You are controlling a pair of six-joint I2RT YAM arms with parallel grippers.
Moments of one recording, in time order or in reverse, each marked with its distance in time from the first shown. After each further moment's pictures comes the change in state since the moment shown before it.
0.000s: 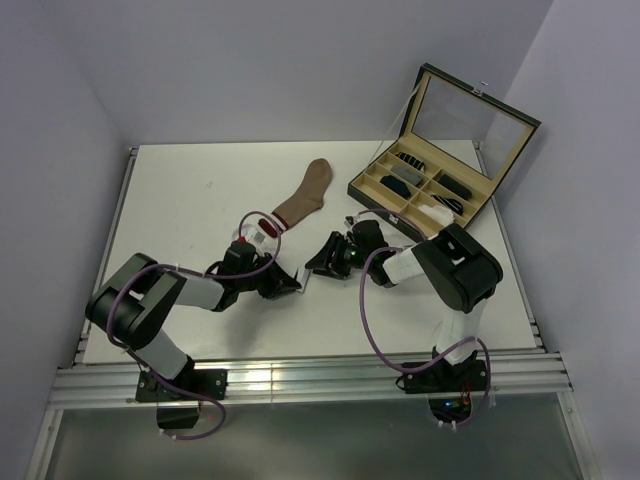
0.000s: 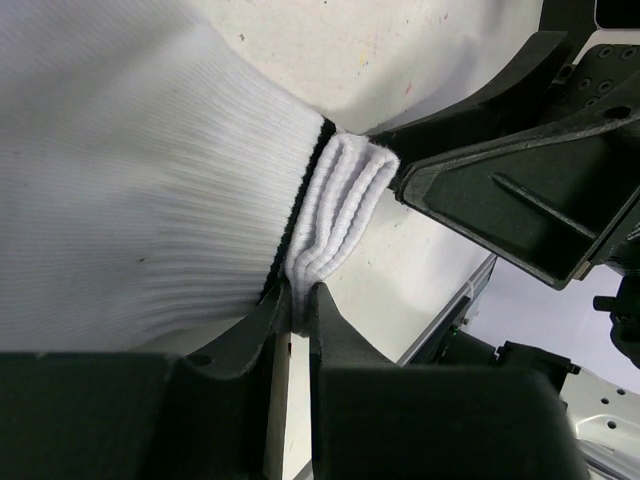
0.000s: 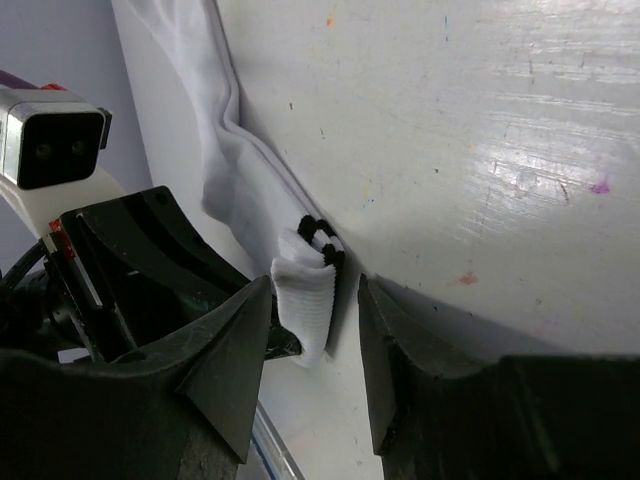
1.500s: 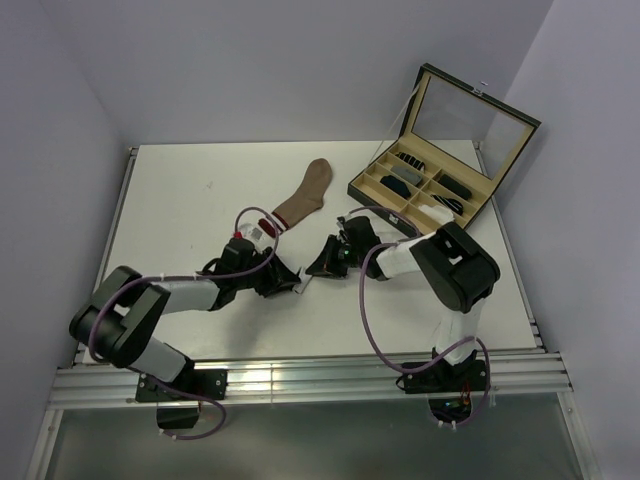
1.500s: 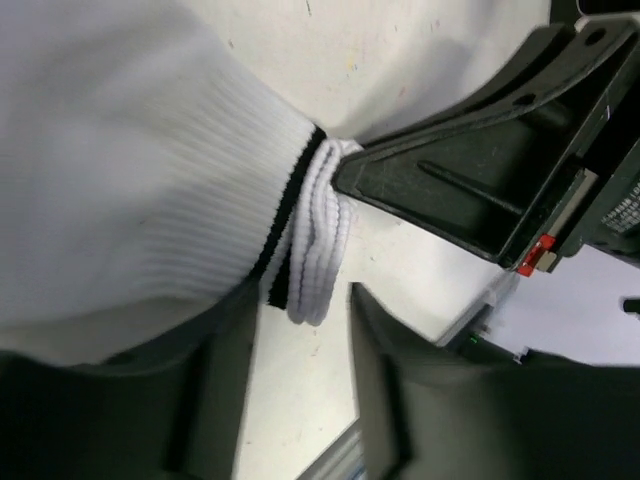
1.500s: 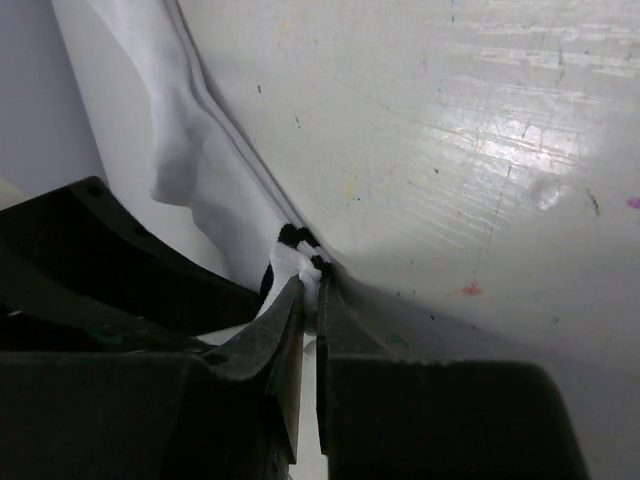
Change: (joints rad) left arm 0.000 -0.081 0.016 -0.109 -0.042 0.048; right arm 0.027 0.019 0.087 -0.183 0.005 -0.088
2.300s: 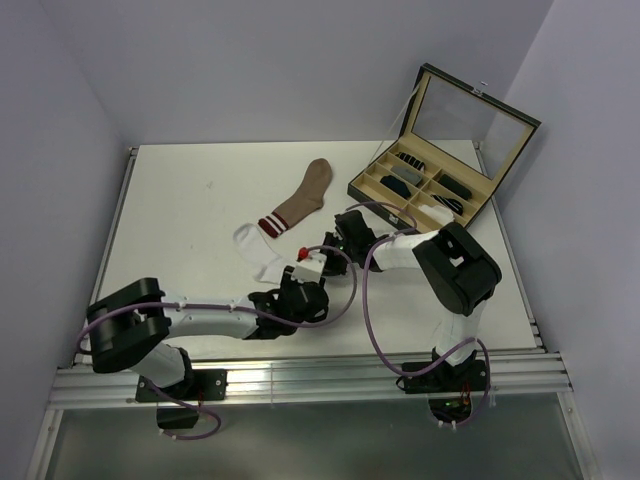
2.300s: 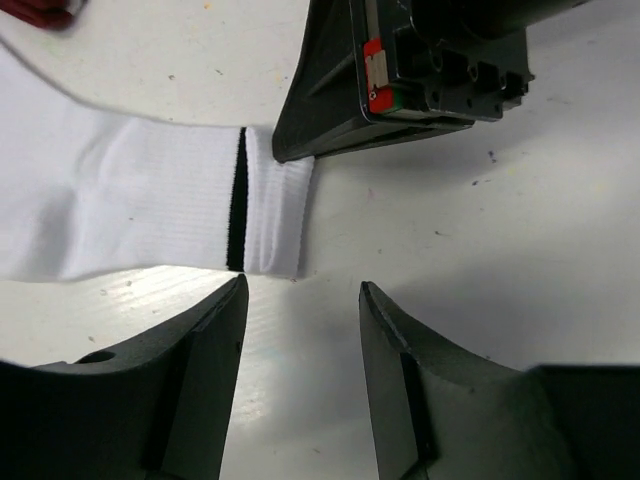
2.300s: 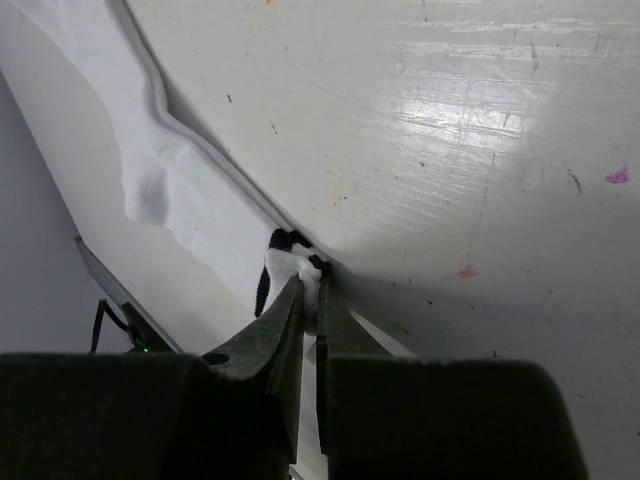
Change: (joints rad) left arm -0.649 -0.055 0.238 -0.409 -1.035 0.476; right arm 0.029 -0.029 0.119 -0.289 0.104 -0.027
